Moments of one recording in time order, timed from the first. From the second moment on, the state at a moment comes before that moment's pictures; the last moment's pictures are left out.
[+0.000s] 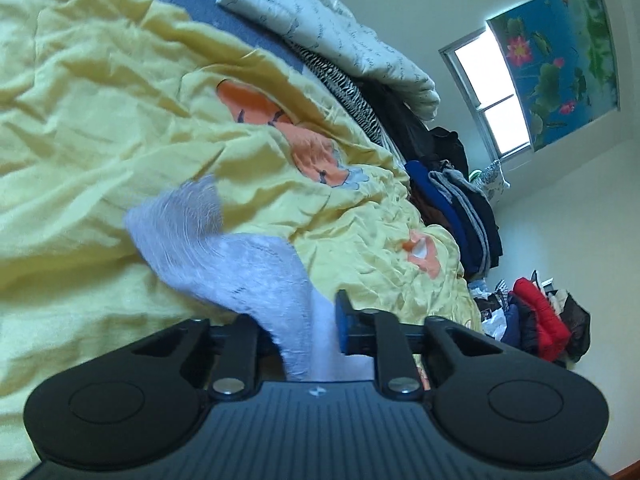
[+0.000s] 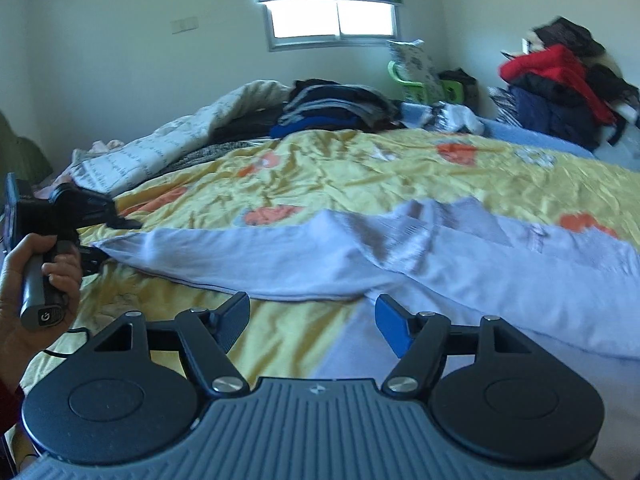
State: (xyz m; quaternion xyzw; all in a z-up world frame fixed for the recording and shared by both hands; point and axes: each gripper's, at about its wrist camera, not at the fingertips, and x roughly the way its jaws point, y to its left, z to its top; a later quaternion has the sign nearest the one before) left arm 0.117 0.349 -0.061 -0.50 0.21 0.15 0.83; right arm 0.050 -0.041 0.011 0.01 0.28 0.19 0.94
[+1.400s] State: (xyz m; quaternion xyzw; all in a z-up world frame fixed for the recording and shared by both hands) left arm 0.179 -0.001 0.070 -0.09 0.20 -0.07 0.97; right arm 0.016 -0.202 -0.024 0.10 0.30 0.02 0.95
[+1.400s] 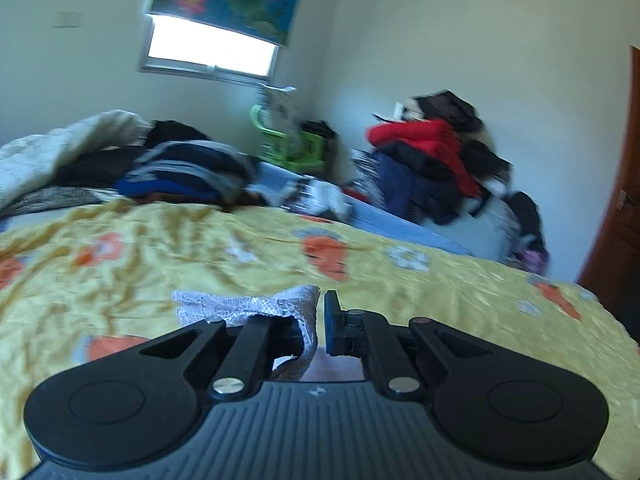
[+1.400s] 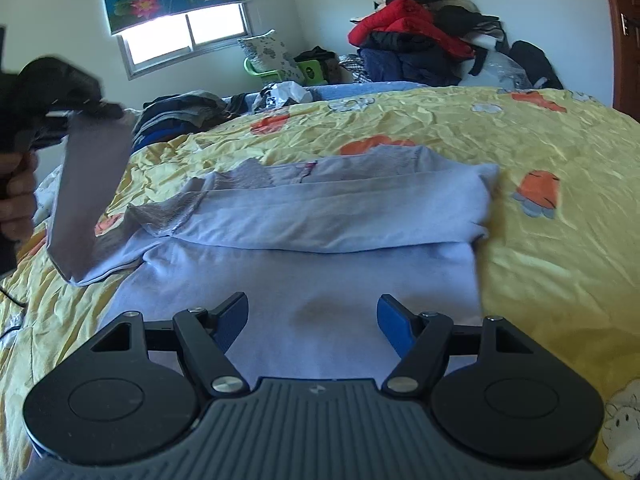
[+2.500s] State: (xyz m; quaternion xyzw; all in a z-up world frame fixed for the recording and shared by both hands) left arm 0.158 -0.238 0.022 0.04 0.28 -0.30 0.91; right arm -0.023 -0.257 -0.037 0.12 0.30 -0.03 0.95
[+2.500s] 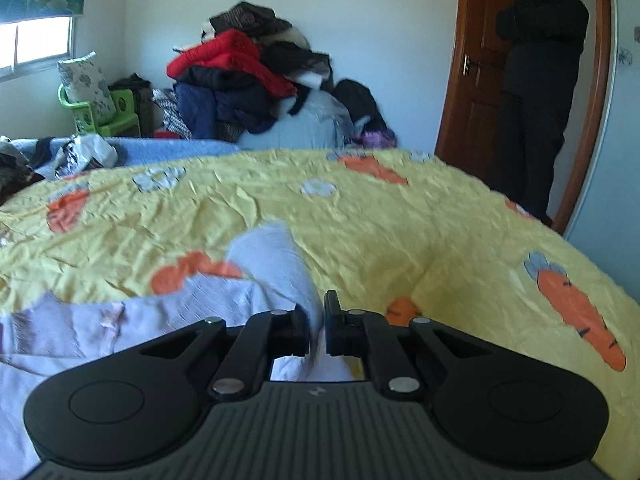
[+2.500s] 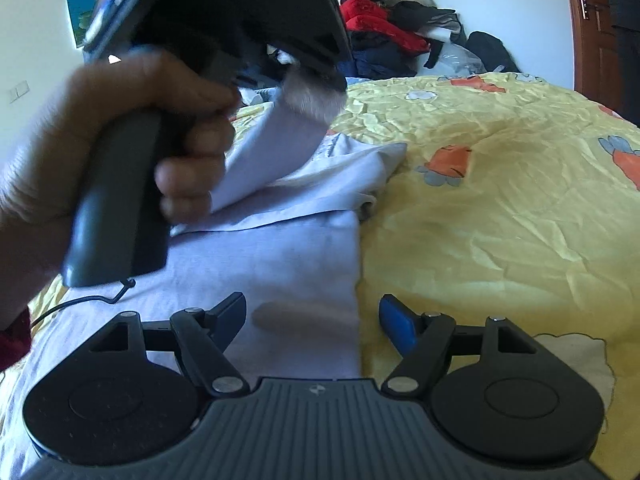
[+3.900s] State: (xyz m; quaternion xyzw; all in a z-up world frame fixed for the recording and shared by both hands) left arm 0.176 -0.035 -0.036 0.09 0.34 -0.04 0.94; right arm 0.088 -0.272 -0.012 0.15 0.28 0.00 0.95
